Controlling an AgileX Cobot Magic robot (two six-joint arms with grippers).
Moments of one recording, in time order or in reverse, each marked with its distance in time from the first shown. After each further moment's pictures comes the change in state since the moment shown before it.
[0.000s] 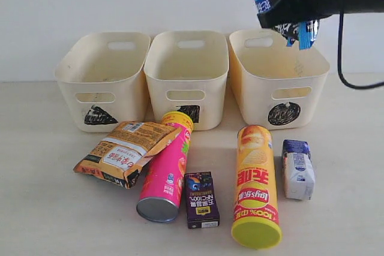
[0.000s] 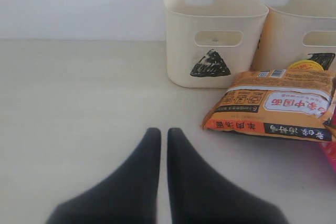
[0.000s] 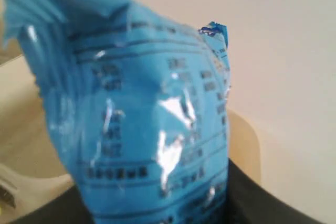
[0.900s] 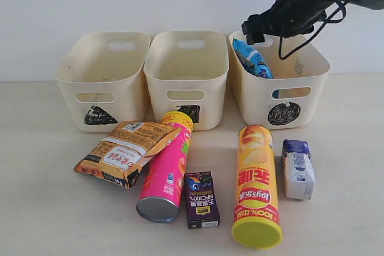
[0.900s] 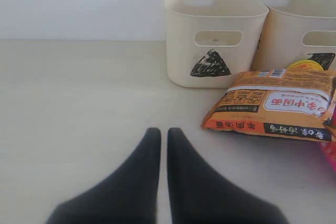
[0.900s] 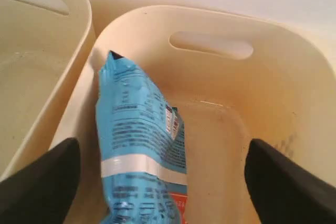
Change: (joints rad) left arm 0.000 0.000 0.000 0.000 0.000 0.000; right arm -0.125 0.703 -0.839 0.355 0.556 -0.113
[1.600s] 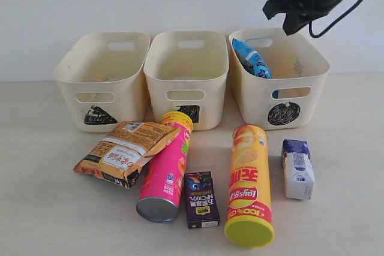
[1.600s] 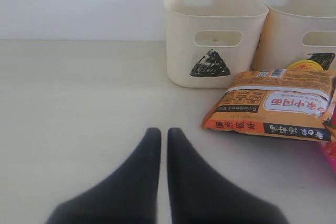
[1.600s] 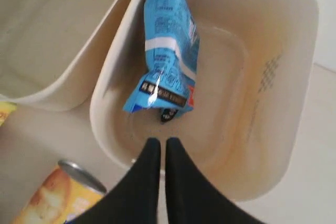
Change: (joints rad) left arm 0.000 0.000 0.000 0.000 0.000 0.000; right arm 0.000 -0.265 0.088 0.007 0.405 -0.134
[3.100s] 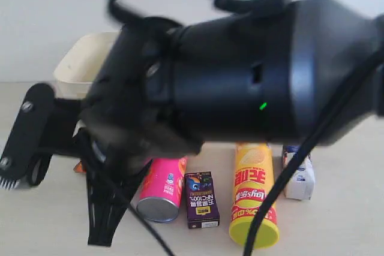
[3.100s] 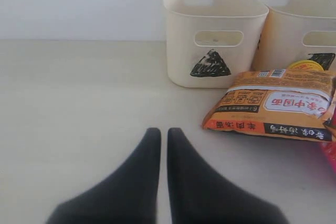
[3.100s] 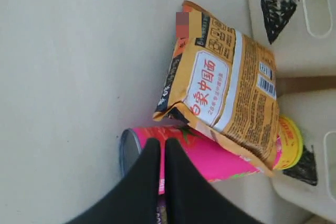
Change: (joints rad) left arm 0.000 0.000 0.000 0.000 0.000 0.000; right arm 0.939 -0.175 0.546 -0.566 -0.316 0.151
